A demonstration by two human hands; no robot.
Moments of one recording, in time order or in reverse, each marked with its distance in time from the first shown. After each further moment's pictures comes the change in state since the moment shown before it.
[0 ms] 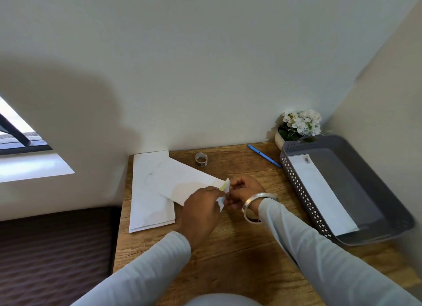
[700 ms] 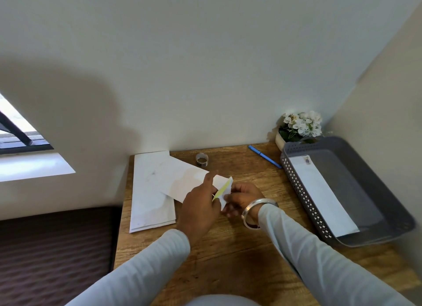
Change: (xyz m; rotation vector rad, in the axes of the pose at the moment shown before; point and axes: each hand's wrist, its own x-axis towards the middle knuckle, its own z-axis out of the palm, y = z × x) left_hand 0.006 -0.004 -0.002 -0.083 0.059 -0.061; right_hand -0.012 0.008 0.006 0.088 -0.135 -0.002
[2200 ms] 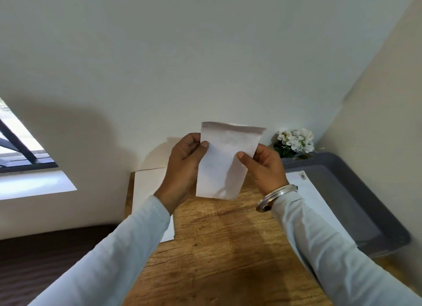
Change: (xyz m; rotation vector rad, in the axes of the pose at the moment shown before) left_hand 0.050 0.070 -0.101 -0.904 0.099 0.071; right_hand -0.037 -0.091 -0.028 0.169 0.126 -0.819
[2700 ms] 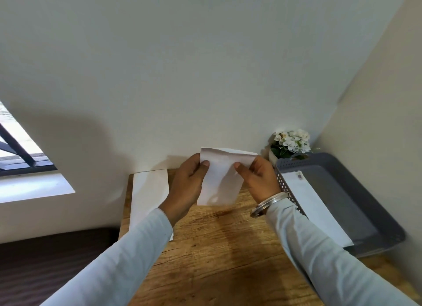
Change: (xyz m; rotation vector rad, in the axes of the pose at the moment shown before) left_hand -0.016 -0.036 -0.005 0.212 -0.089 -0.087; right_hand -0.014 0.018 0.002 -0.053 0.062 0.047
